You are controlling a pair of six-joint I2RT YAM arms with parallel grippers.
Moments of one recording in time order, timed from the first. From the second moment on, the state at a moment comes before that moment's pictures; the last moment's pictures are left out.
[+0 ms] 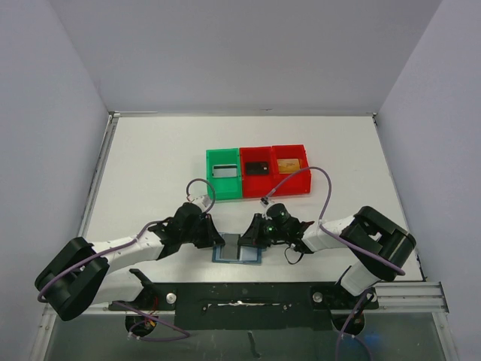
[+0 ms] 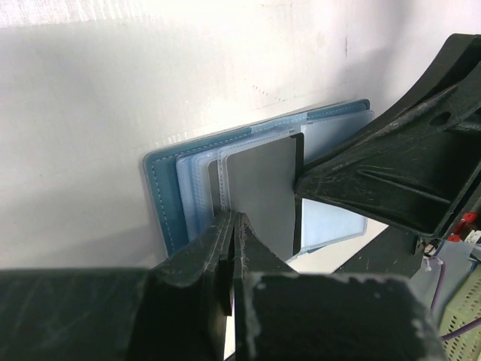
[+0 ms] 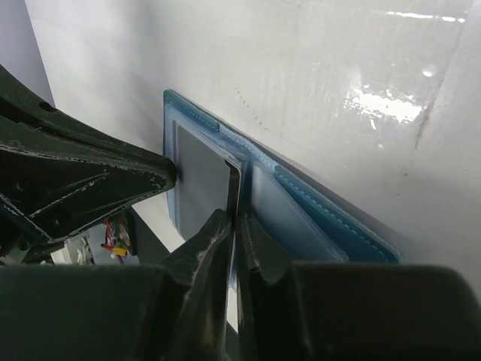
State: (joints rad) left arm -0.73 1.24 0.37 0.08 0.20 -0.85; right arm 0.82 1.57 0.46 0.42 -0.30 1.03
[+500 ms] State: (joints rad) left arm -0.73 1.23 0.37 0.07 0.19 -0.86; right arm 0.78 1.52 0.41 0.45 -0.33 1.03
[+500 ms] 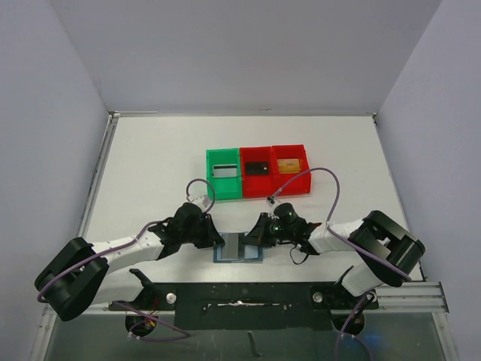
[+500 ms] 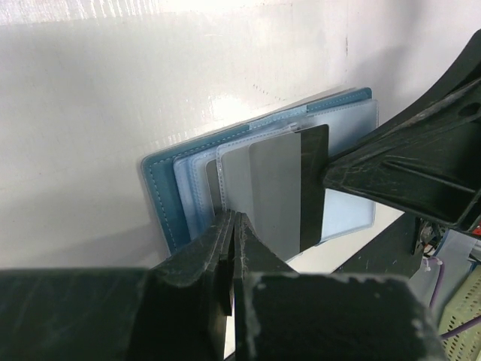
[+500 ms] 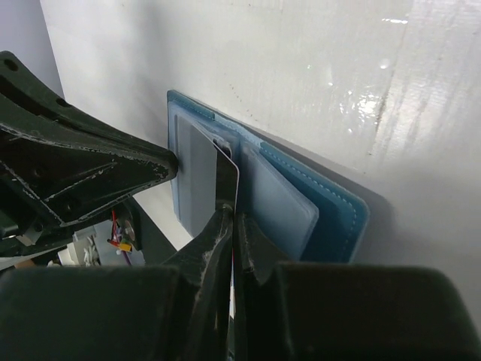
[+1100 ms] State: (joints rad) left arm -0.75 1.19 0.43 0.06 0.23 -0.87; right arm 0.74 1.48 0.34 0.47 -0.35 1.03
